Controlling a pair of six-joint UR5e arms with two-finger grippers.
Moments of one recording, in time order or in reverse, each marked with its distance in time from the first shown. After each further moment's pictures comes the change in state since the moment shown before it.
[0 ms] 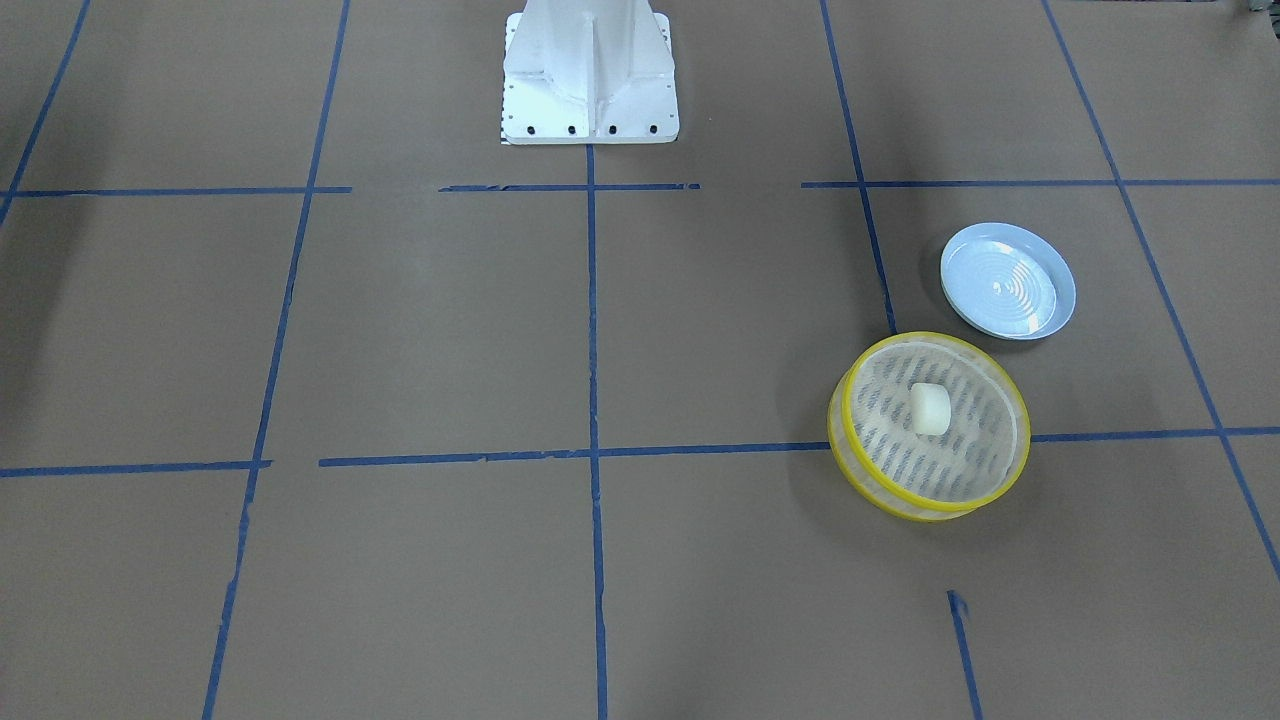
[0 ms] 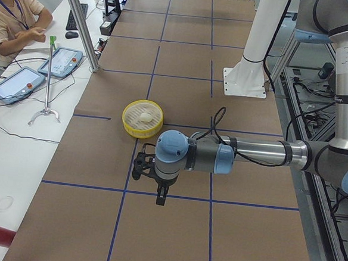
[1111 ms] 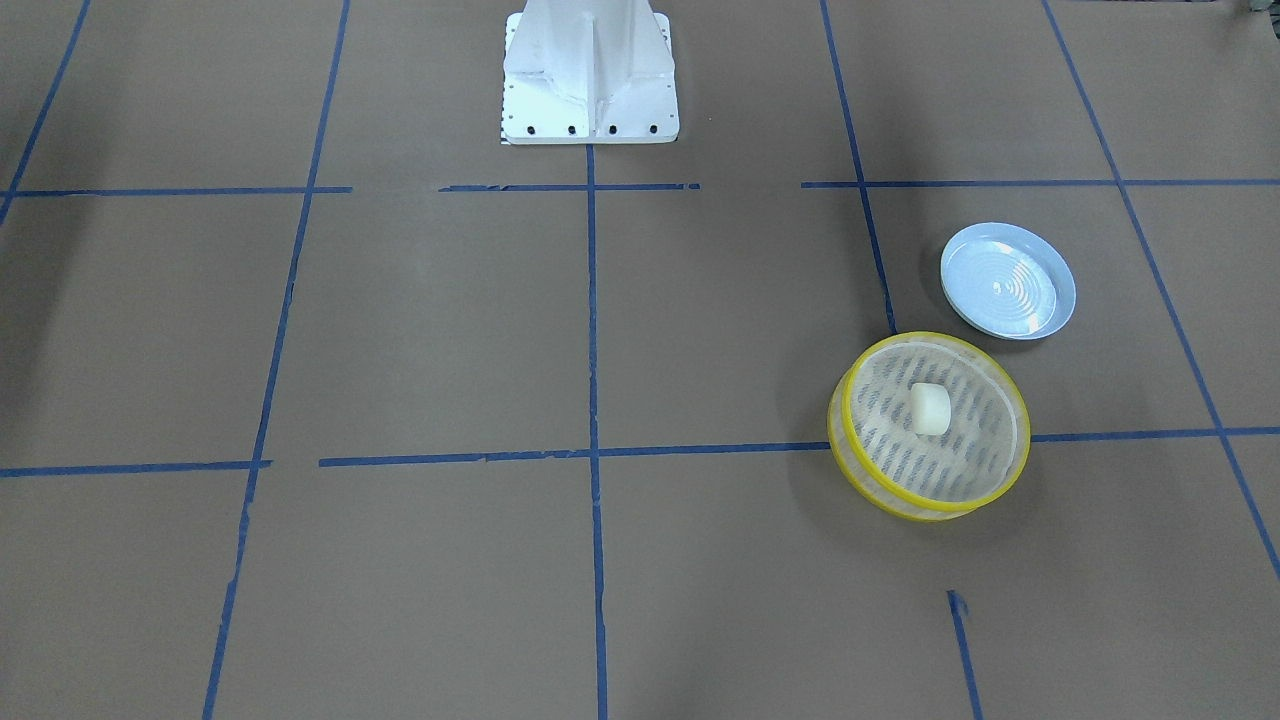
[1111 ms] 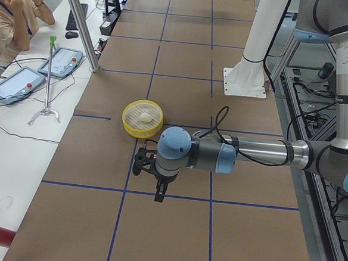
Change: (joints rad) left arm -0.004 0.045 -0.009 -0.125 -0.008 -0.002; right arm 0.000 0.000 0.000 0.000 0.000 0.000
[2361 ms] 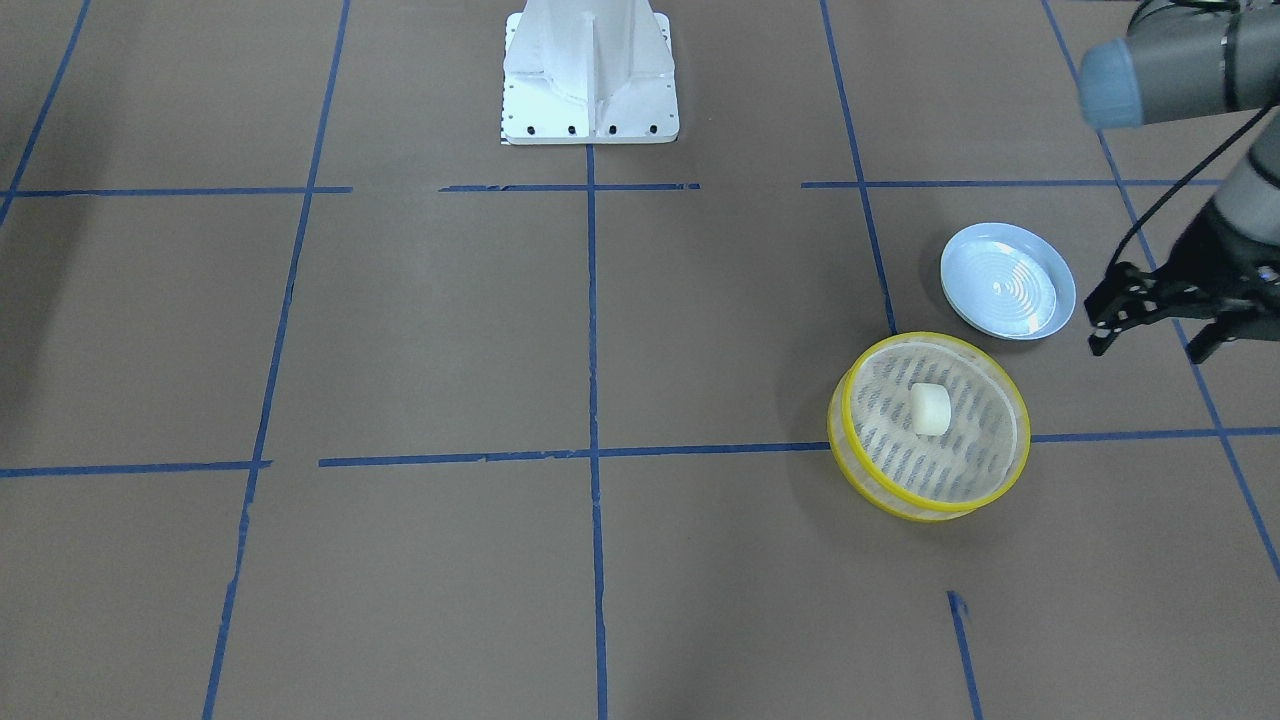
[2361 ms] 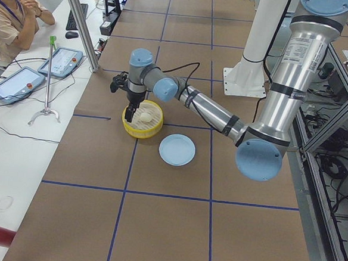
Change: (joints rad) left arm 0.408 -0.398 -0.023 -0.001 0.202 -0.476; right arm 0.000 0.000 0.000 0.000 0.000 0.000
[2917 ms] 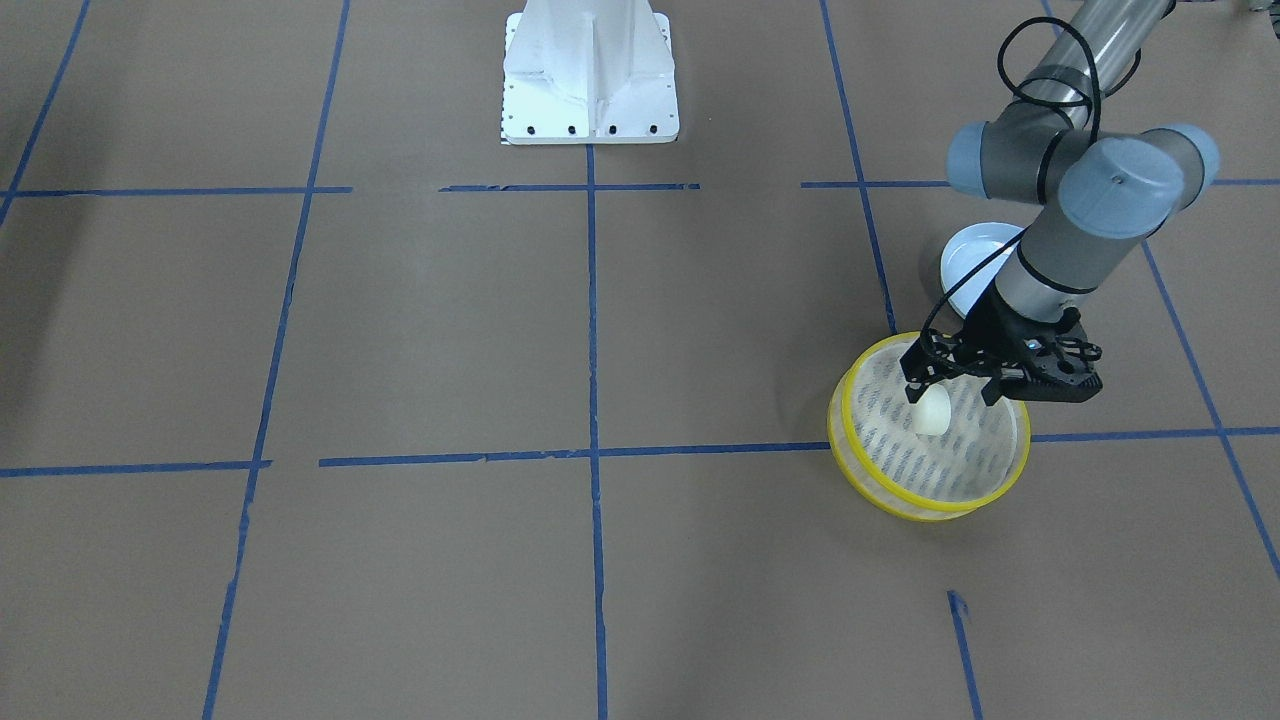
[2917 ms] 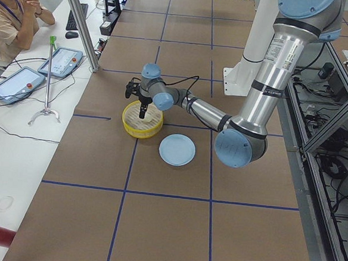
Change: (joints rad) left arm 0.318 -0.136 0.174 -0.290 0.145 -0.486; right arm 0.000 0.000 0.000 0.000 0.000 0.000
